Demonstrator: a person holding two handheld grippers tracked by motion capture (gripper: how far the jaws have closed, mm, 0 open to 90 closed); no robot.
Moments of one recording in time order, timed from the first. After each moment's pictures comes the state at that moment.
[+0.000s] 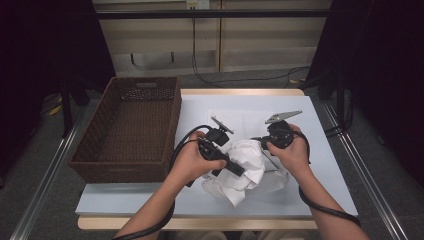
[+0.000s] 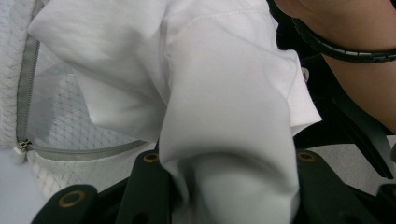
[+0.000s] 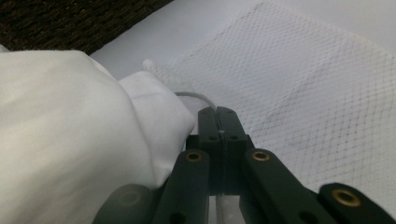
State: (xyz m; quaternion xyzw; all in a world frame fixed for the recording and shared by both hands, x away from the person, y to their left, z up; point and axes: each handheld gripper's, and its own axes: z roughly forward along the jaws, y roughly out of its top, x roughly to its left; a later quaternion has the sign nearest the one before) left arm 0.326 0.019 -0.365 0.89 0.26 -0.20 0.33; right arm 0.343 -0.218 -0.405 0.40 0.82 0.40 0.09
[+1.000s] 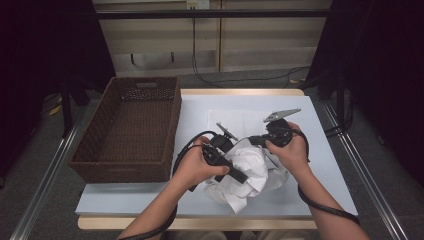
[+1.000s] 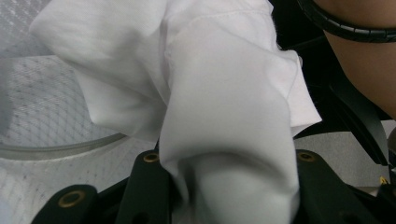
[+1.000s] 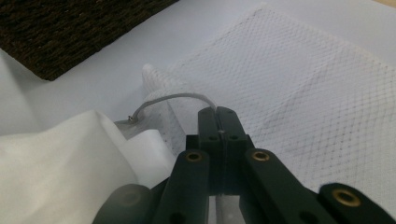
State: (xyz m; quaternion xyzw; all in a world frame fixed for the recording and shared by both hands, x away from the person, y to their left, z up) left arm 0.321 0.008 -0.379 0.89 0.25 -0.23 0.32; right arm 0.345 -0.214 -0.400 0.40 0.82 0.39 0.10
